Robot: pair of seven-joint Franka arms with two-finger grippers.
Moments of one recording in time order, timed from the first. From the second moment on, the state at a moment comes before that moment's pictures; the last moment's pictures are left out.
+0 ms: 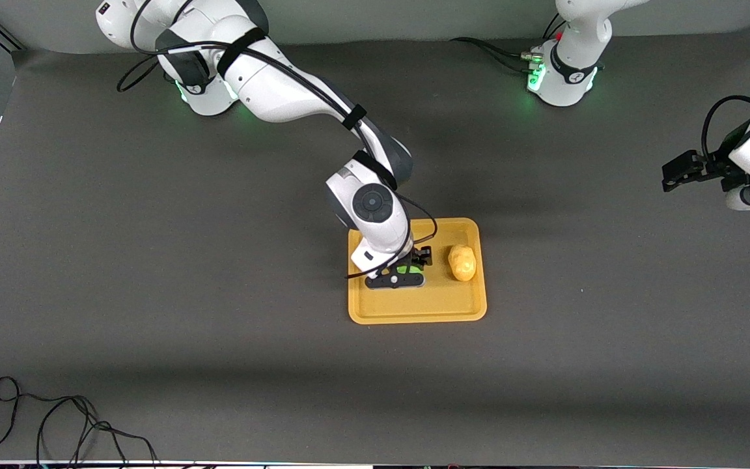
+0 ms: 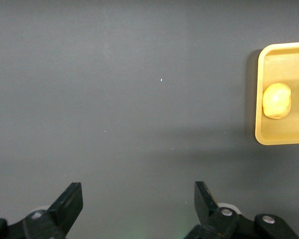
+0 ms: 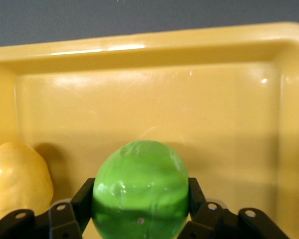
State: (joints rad) left arm 0.32 -0.06 -0.32 -1.75 0.01 1.64 0.02; right arm 0.80 1.01 -0.07 -1.10 0.15 2.25 0.69
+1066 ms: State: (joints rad) left arm 0.32 -0.13 -0.32 -1.81 0.00 1.65 0.02; right arm 0.80 1.01 -0.07 -1.11 0.13 2.21 0.74
